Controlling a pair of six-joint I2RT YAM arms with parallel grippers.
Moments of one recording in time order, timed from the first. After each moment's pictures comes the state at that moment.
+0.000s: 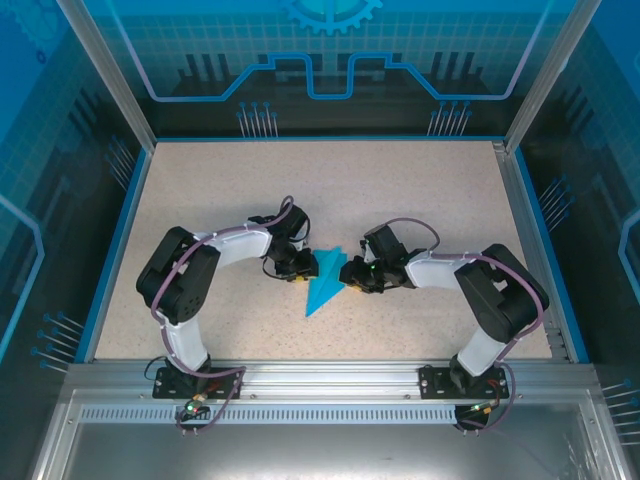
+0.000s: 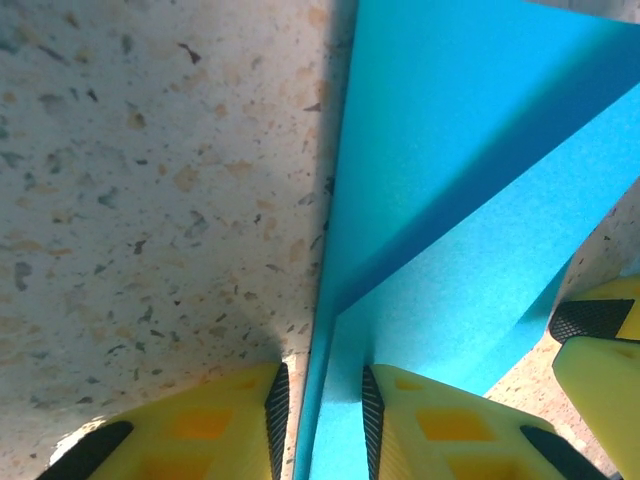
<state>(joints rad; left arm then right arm) -0.51 1.83 1.08 -0.56 0.39 -0.65 0.58 1.67 0.72 -0.04 -0.42 0.91</state>
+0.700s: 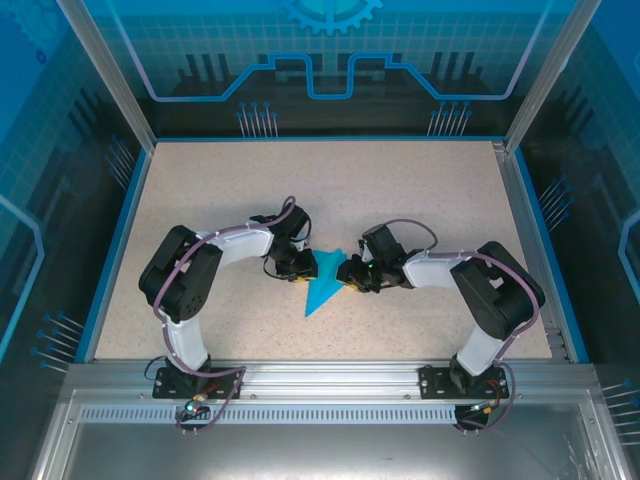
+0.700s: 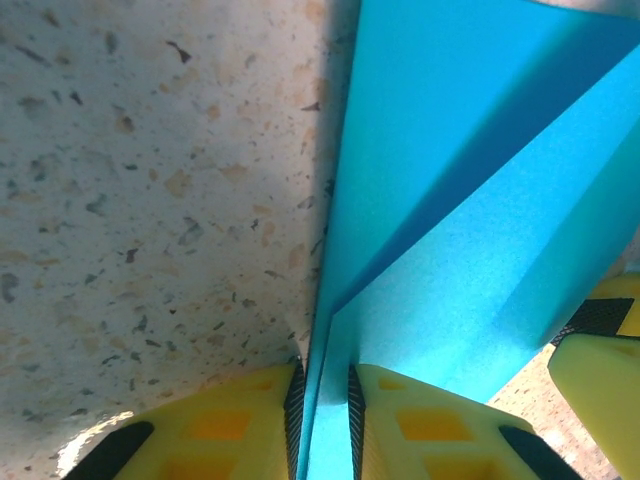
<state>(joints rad) -0.51 1.85 1.09 -0.58 0.39 -0.64 0.59 1.70 0.72 0.01 -0.43 0.97</state>
